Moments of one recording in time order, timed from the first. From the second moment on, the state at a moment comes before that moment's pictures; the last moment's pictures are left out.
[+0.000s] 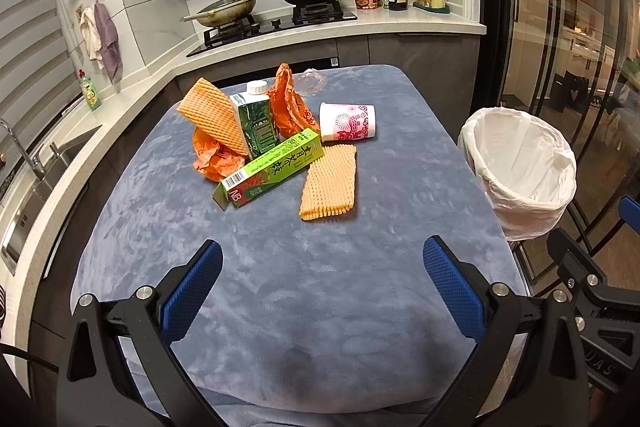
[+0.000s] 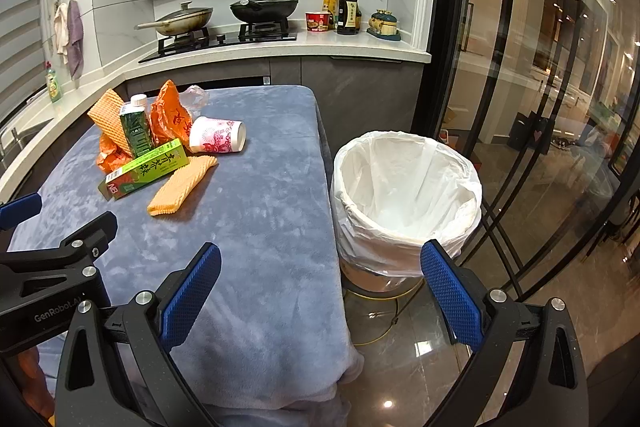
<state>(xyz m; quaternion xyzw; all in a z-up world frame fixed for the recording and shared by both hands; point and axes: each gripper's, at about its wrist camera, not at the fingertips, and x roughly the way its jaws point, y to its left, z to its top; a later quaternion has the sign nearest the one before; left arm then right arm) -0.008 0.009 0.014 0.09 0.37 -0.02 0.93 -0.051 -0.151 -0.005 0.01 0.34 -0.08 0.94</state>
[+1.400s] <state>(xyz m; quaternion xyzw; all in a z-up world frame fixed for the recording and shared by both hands) -0.013 0.008 0.017 0.09 0.37 -0.02 0.93 -0.054 -0.148 -0.007 0.01 0.34 -0.08 0.94</state>
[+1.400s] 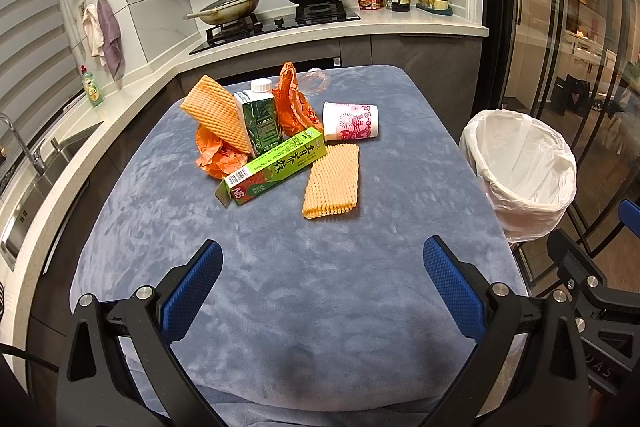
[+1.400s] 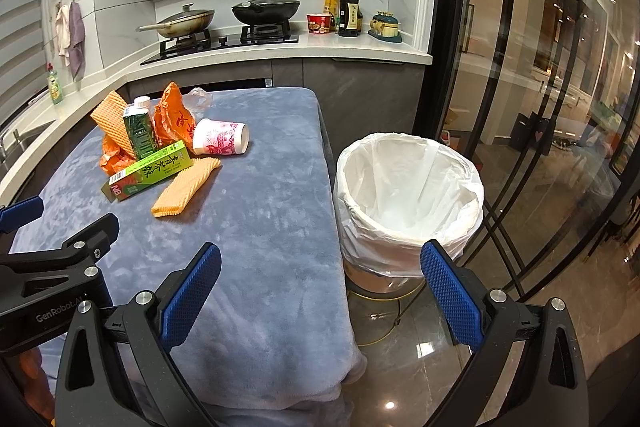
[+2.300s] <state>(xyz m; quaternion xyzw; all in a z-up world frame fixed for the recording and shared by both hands) 0.007 0.032 0.006 0.06 0.38 0.00 0.92 -0.033 -0.137 -0.012 0.02 0.34 -0.06 0.94</state>
